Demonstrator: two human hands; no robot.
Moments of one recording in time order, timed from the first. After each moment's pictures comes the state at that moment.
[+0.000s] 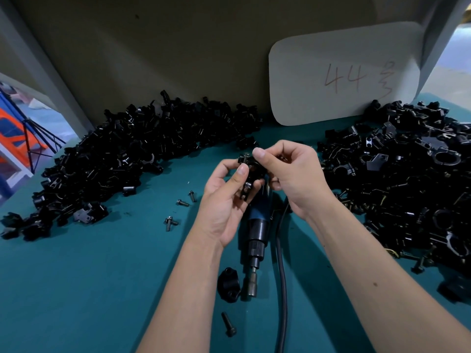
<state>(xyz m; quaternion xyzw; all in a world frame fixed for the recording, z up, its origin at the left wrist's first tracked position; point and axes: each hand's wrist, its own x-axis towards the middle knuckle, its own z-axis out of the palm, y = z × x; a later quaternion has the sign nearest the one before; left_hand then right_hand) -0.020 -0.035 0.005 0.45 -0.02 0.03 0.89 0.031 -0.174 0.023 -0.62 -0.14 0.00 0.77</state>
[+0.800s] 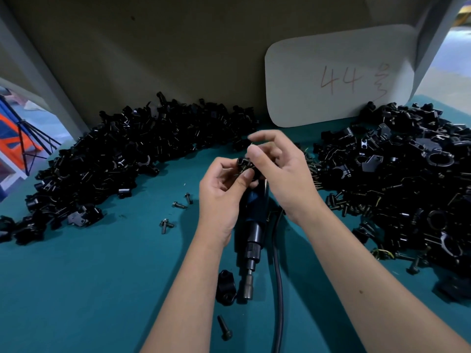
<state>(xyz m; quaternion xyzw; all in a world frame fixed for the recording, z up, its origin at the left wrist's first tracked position) -0.014 -0.044 0.000 0.61 -0.03 0.19 0.77 0.026 -0.169 0.021 -0.66 -0.22 -0.07 0.72</state>
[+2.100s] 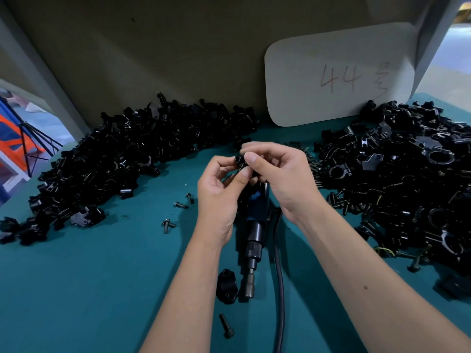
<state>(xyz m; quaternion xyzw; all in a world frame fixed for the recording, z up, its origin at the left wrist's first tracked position) -0.011 -0.042 0.000 0.58 -0.03 0.18 0.80 0.026 -0.166 0.020 -0.60 -0.19 -0.03 0.77</state>
